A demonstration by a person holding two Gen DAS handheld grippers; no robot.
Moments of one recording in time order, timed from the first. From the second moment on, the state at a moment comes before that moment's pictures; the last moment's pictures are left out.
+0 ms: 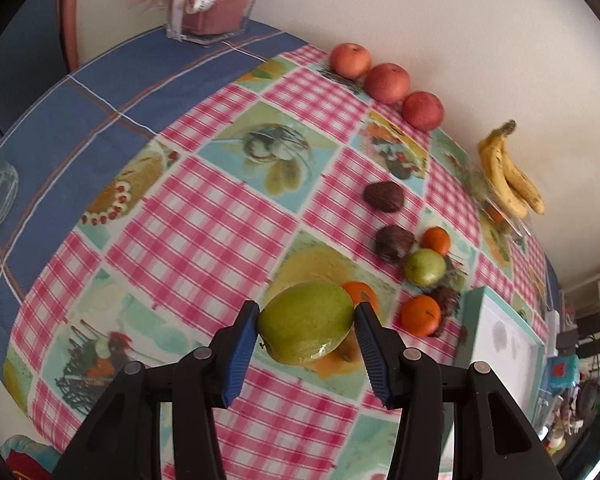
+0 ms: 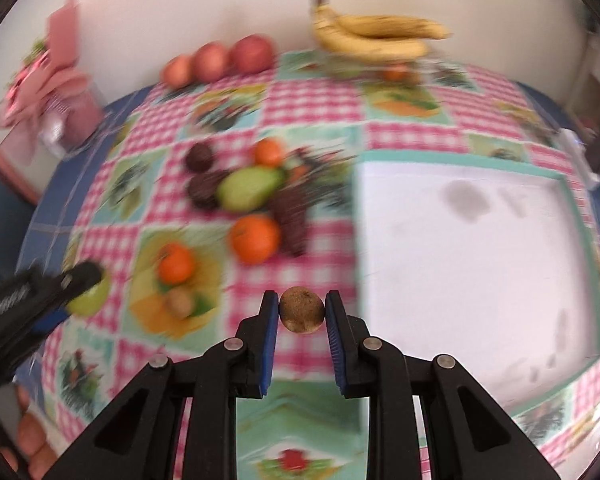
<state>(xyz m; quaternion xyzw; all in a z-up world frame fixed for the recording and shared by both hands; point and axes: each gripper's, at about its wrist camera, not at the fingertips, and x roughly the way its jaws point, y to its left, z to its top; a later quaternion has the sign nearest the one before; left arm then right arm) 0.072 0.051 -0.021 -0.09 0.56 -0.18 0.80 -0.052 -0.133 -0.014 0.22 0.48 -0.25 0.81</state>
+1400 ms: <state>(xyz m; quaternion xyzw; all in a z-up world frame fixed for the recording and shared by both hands) -0.012 -0.185 -0.019 0.07 0.54 -0.40 0.74 -0.141 -0.323 -0.020 0.31 0.43 -0.47 0.71</state>
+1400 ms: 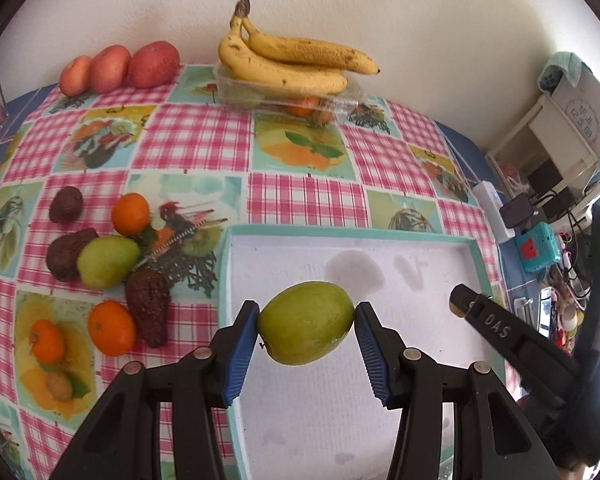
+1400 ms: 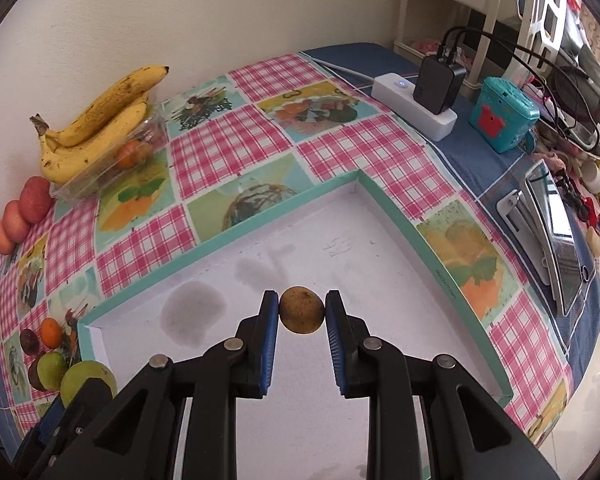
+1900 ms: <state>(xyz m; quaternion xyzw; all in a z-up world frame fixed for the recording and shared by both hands) -0.022 -0.192 -0.043 0.11 0.55 -0.39 0.73 -0.156 -0.332 -0.043 0.36 0.44 -0.47 0.67</state>
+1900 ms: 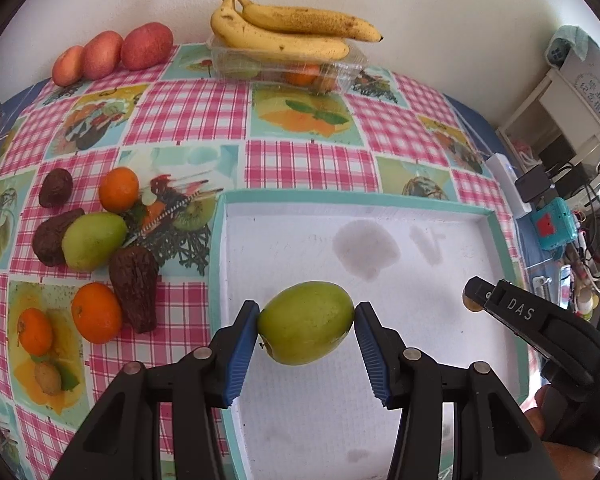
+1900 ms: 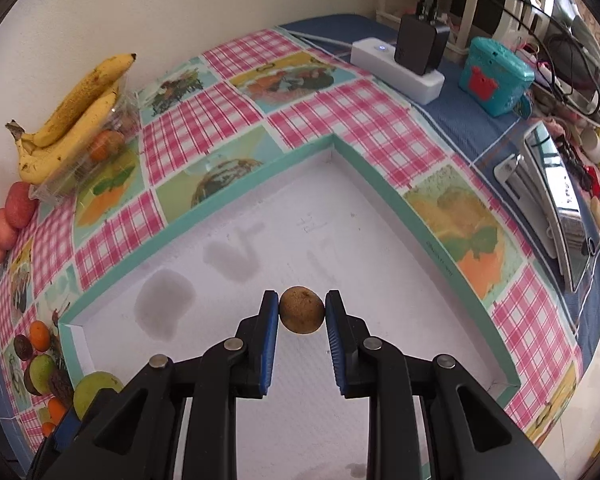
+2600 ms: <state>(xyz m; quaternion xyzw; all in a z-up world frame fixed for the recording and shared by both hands) -0.029 -0.194 -0.062 0.12 0.57 -0.38 0.72 -0.159 -0.333 -0.056 0.37 0.45 -0.48 0.66</state>
